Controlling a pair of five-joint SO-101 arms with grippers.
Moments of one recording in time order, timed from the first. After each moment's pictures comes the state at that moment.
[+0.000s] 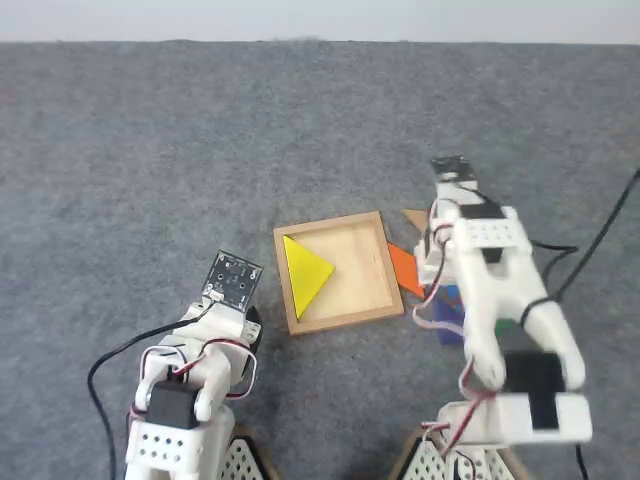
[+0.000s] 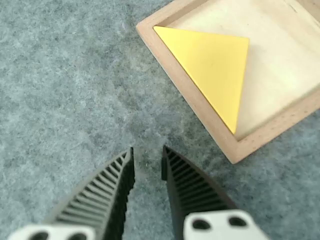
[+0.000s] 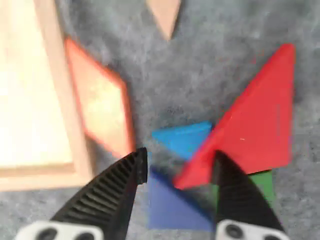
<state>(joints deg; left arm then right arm) 3.2 -102.5 96.9 71.2 -7.2 -4.0 0.4 32.5 62.2 2.8</state>
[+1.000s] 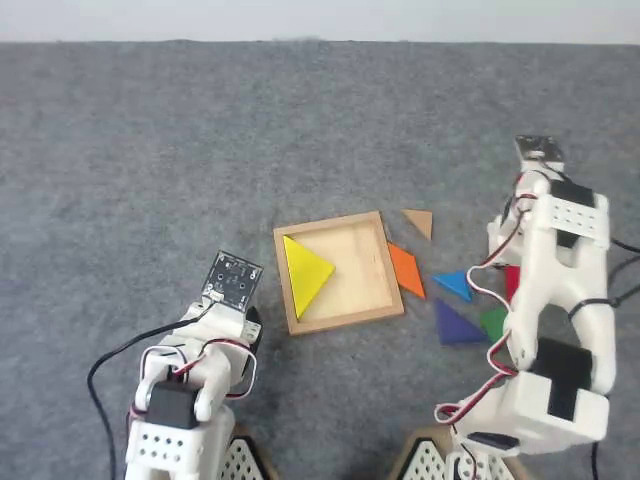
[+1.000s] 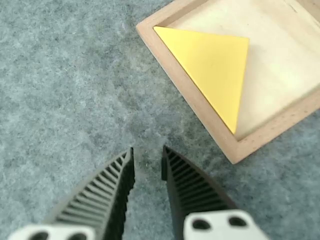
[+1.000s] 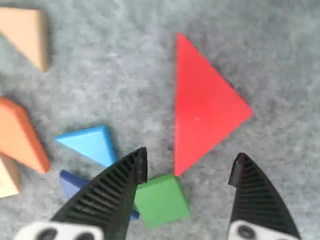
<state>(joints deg) 3.2 -102.5 96.9 71.2 -7.2 13.9 1.2 20.0 69.5 12.9</state>
